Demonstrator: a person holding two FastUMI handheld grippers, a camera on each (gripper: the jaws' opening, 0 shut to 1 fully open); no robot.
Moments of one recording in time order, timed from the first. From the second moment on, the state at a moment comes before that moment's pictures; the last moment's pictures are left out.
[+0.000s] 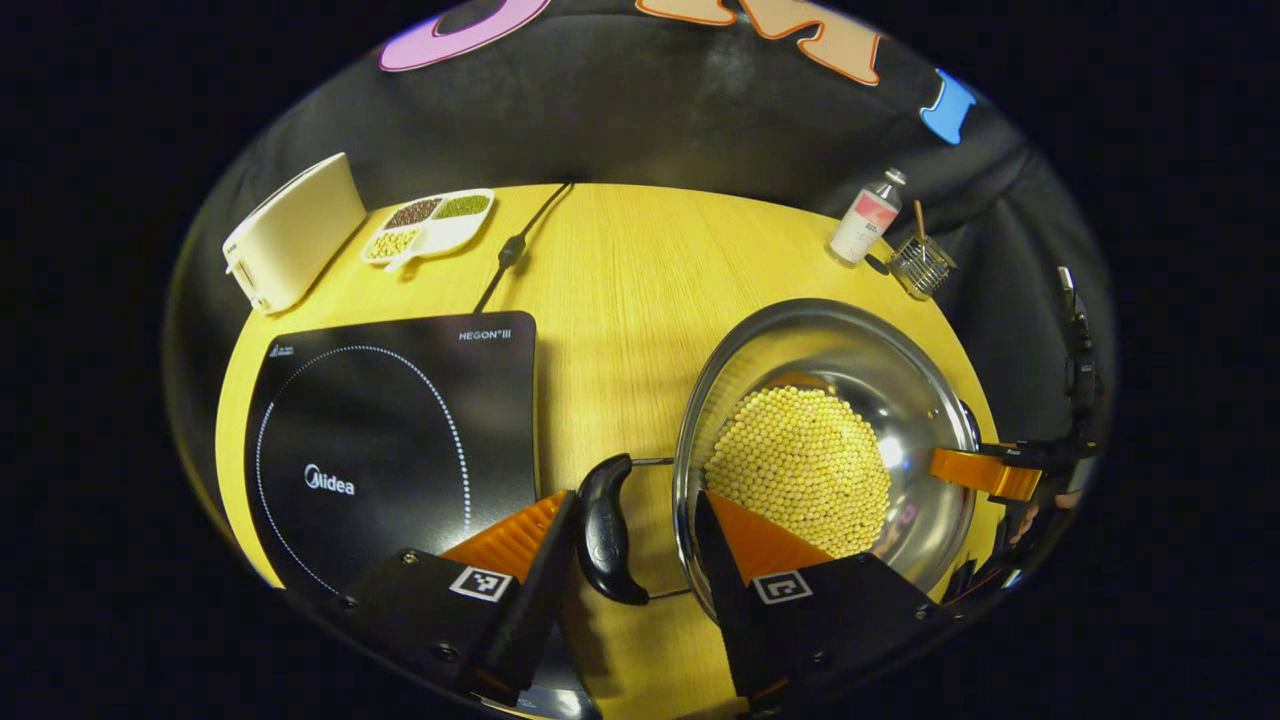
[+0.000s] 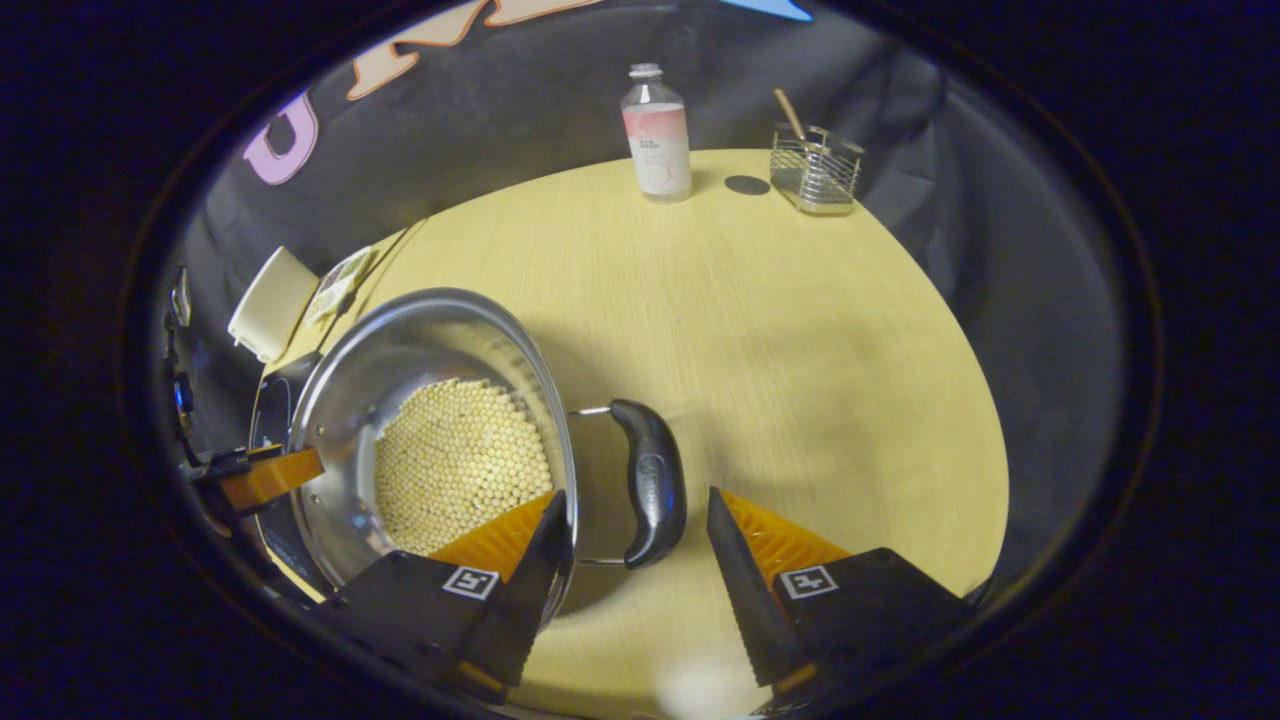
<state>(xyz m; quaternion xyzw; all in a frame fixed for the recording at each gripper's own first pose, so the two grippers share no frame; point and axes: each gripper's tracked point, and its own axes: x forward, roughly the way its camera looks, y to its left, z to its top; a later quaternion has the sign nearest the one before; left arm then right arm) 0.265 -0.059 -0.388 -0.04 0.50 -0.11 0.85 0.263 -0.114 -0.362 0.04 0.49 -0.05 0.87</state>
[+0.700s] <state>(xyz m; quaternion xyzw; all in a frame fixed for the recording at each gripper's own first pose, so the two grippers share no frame) 0.280 -0.070 -0.407 -0.10 0.51 -0.15 0.84 0.274 -0.106 -0.377 0.08 0.51 -0.02 0.85</state>
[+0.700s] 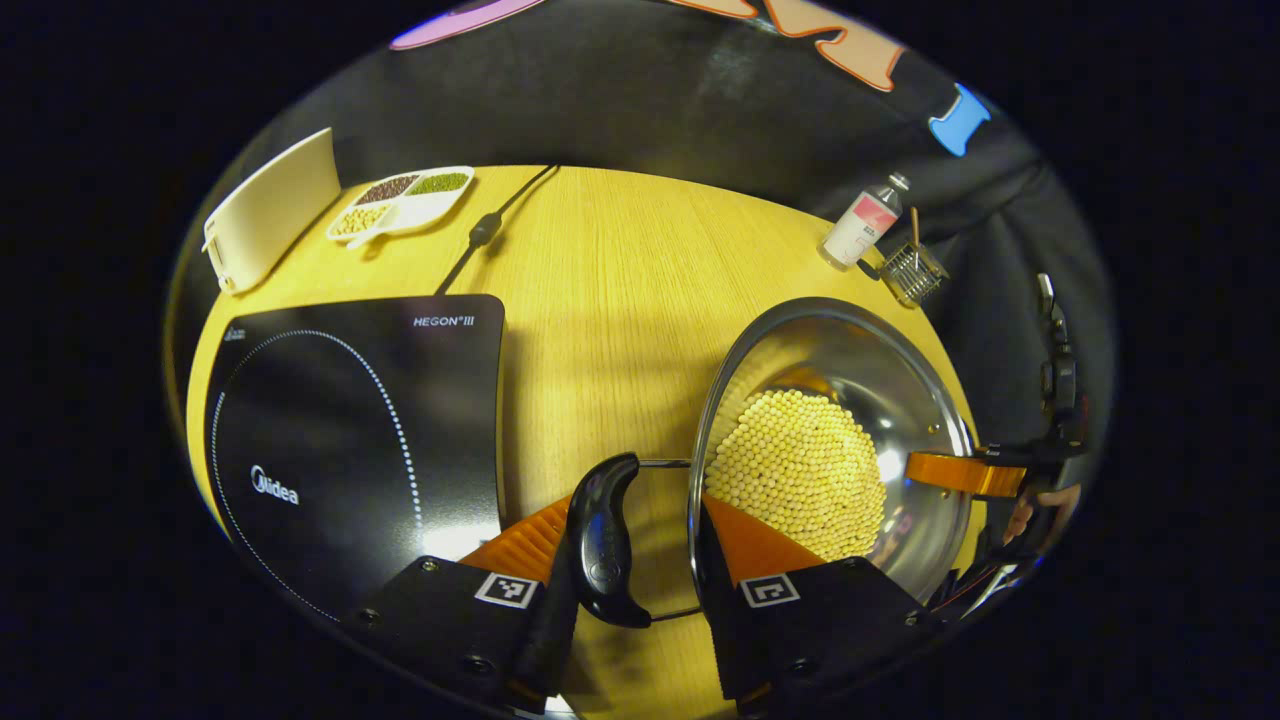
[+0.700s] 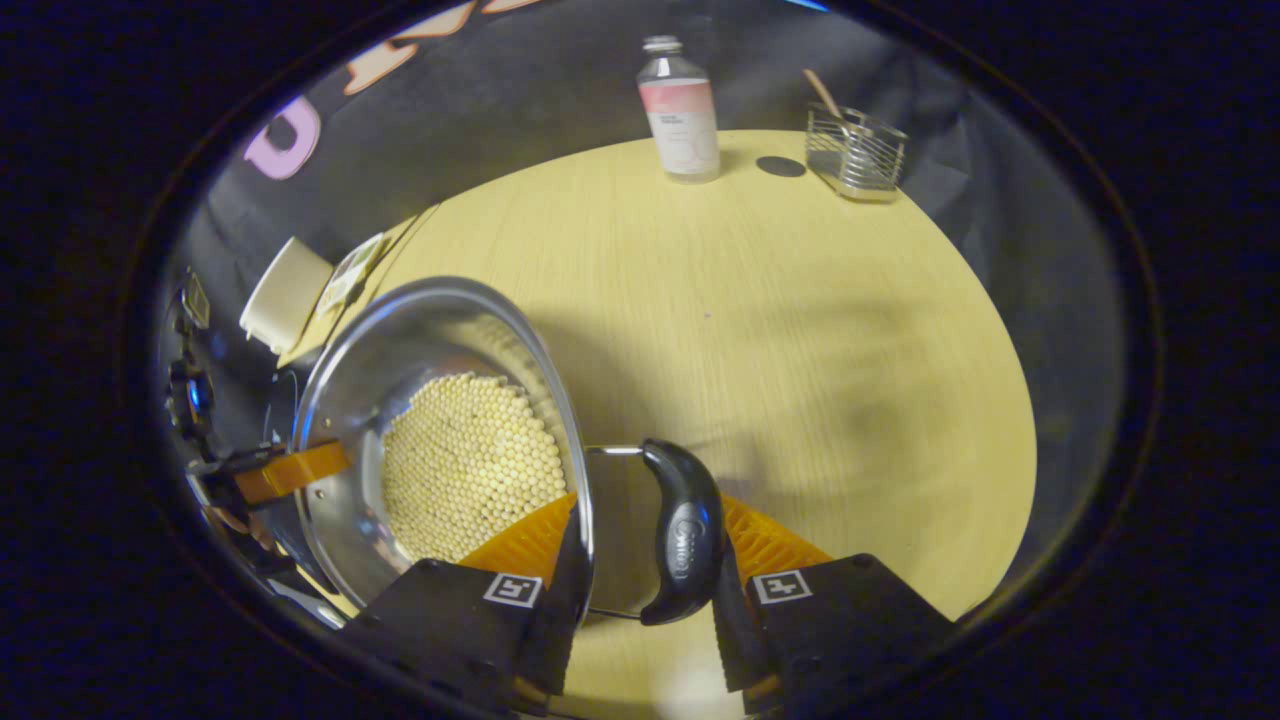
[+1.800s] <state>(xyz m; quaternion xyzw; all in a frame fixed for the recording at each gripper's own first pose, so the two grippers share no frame) 0.246 -0.062 -0.401 -0.11 0.54 -0.09 0.83 0.261 -0.101 -0.366 0.11 0.51 0.01 0.85</state>
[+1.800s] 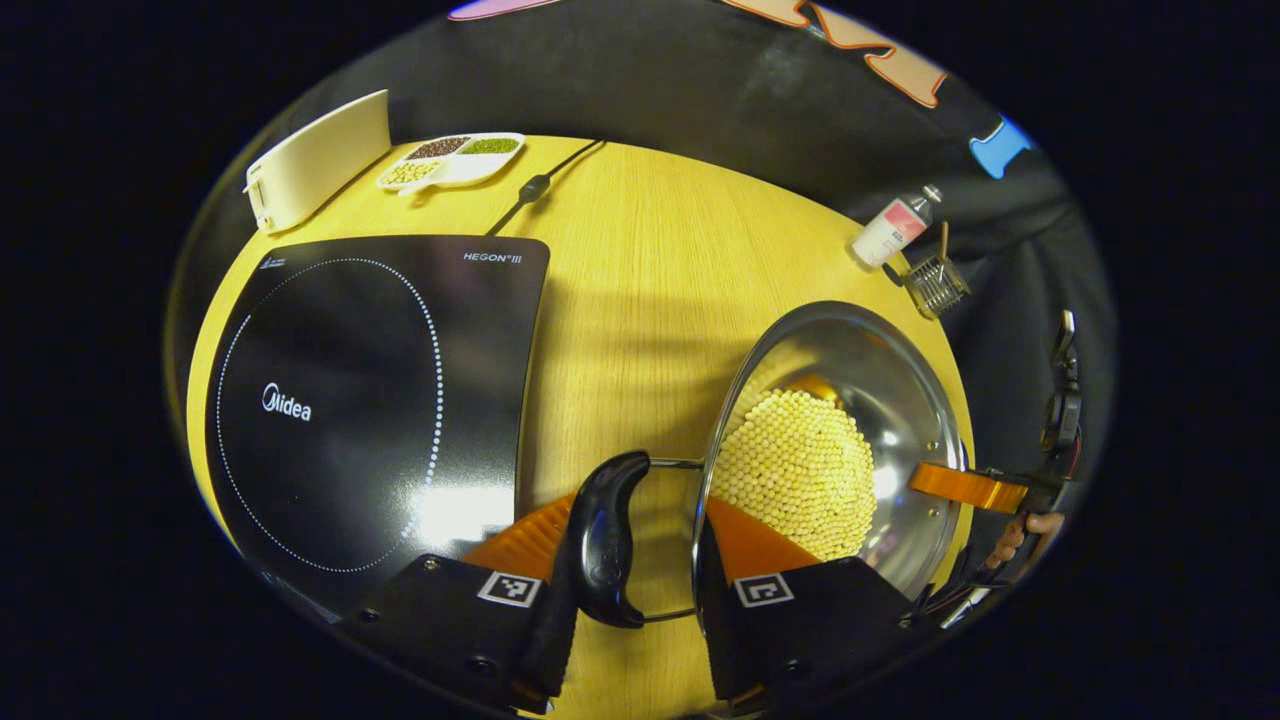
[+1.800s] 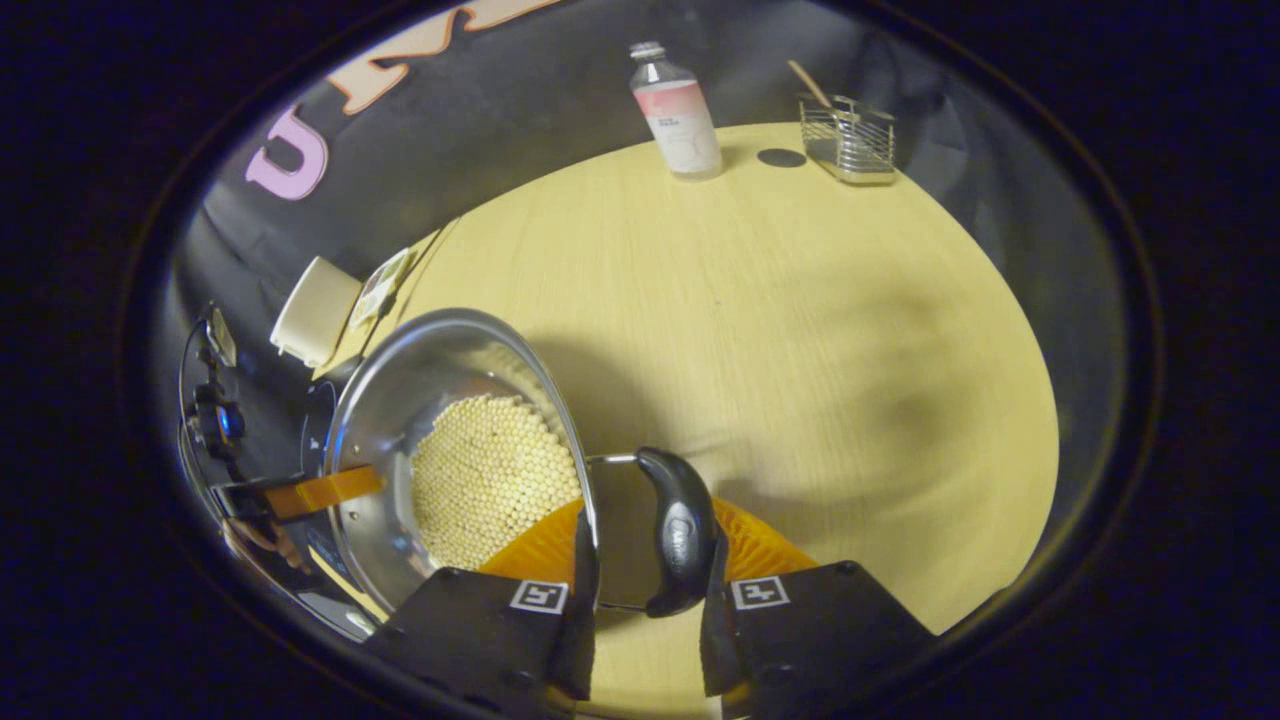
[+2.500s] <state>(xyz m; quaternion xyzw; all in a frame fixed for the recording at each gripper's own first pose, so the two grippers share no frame) 0.218 -0.008 -0.331 -0.12 0.49 -0.07 0.86 0.242 -0.044 -0.300 0.13 0.47 0.06 0.87</state>
